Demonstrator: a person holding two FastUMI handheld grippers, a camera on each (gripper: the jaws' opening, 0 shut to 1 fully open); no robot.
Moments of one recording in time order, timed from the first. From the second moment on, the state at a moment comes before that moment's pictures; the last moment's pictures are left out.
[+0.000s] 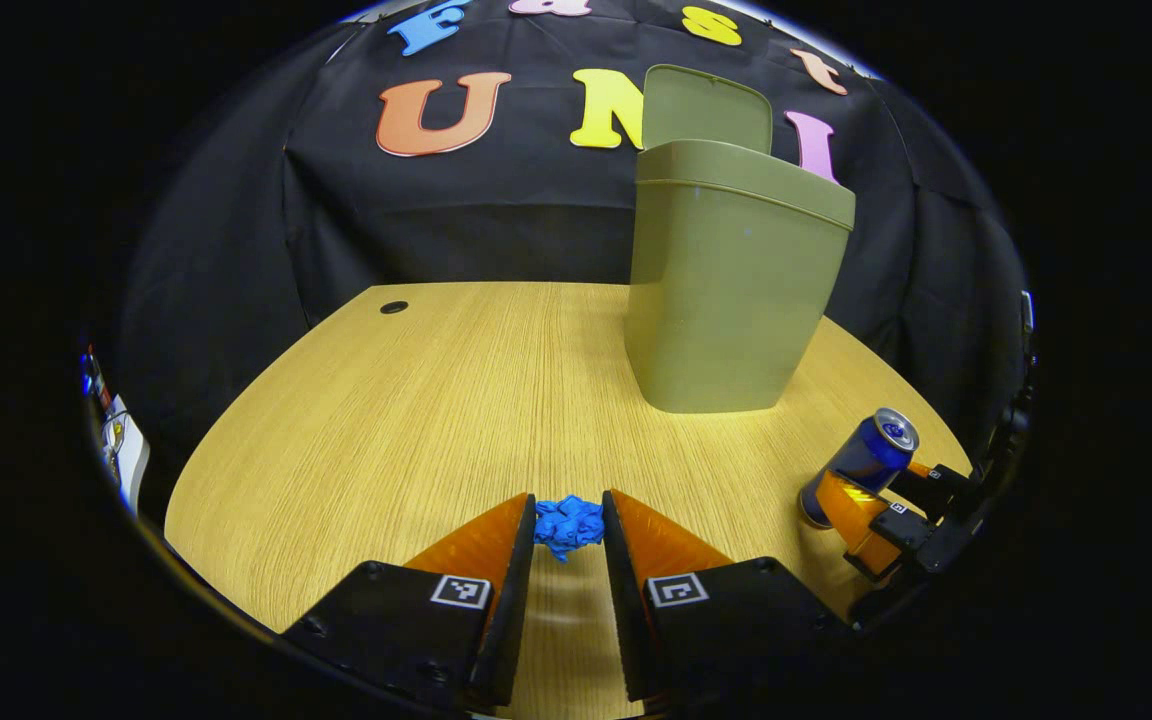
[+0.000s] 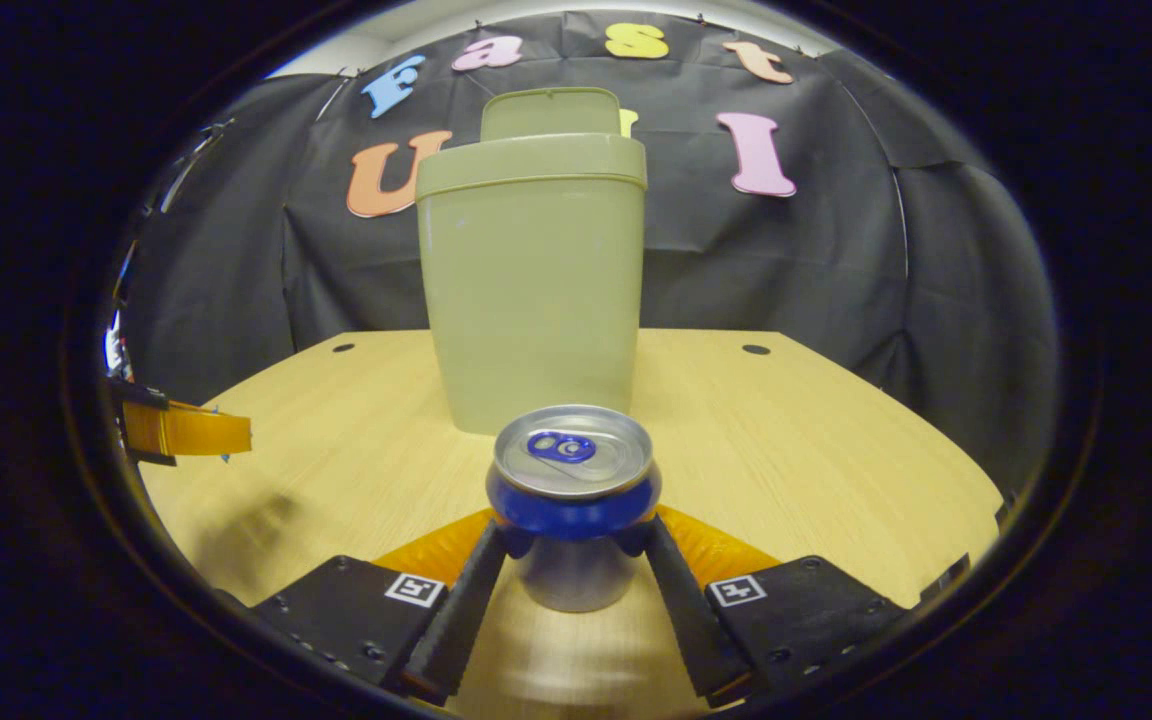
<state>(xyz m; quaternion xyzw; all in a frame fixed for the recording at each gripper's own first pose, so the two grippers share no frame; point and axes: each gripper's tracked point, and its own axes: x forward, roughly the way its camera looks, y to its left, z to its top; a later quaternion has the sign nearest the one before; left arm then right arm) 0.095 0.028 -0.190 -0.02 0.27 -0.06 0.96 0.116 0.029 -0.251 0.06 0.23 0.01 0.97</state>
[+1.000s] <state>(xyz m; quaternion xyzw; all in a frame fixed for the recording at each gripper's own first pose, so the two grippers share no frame) 0.090 -0.007 -0.108 -0.02 0.11 -0.03 0.99 0.077 -0.021 -0.159 0.05 0.14 0.02 0.99</state>
